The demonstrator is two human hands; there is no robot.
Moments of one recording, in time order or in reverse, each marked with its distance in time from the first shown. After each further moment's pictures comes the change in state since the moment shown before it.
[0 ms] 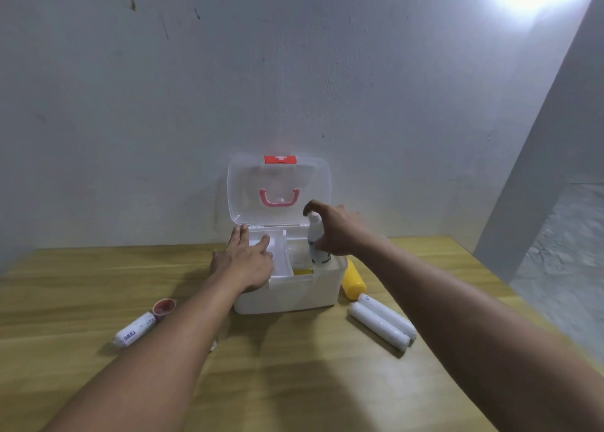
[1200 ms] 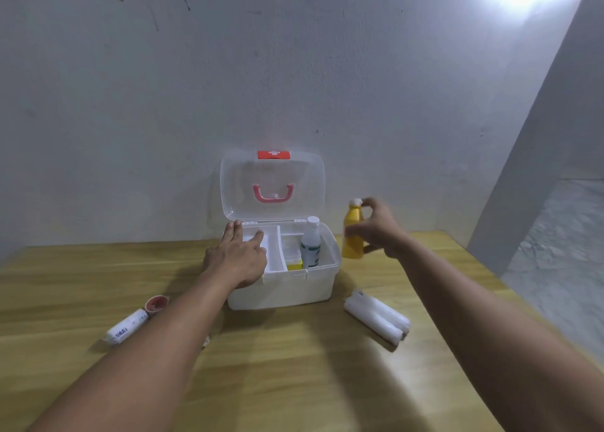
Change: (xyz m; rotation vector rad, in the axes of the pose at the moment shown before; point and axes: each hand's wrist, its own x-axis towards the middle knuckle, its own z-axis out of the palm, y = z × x) left_hand 0.000 0.000 0.000 0.018 0.002 -0.001; right_hand -0.023 0.062 -0.011 0.800 0.028 0.446
